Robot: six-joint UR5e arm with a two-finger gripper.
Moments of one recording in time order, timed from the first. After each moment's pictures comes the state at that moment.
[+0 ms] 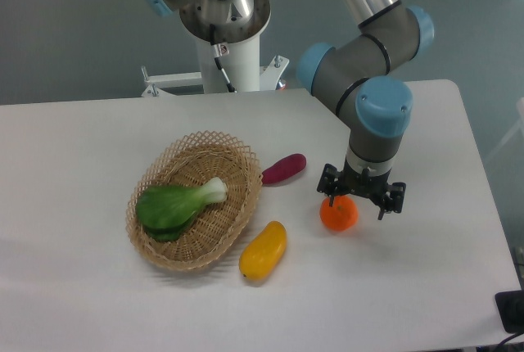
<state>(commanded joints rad) 2.60 -2.03 -1.67 -0.94 1.53 0.91</state>
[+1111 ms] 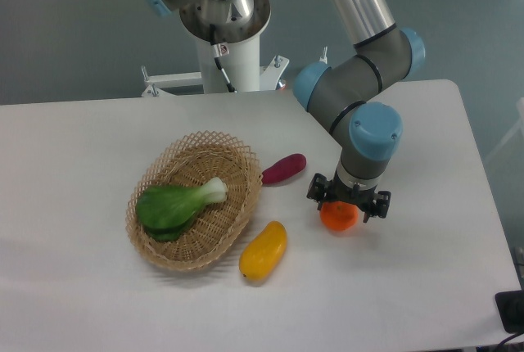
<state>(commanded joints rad) 2.60 -2.07 -1.70 -0.91 1.53 0.92</state>
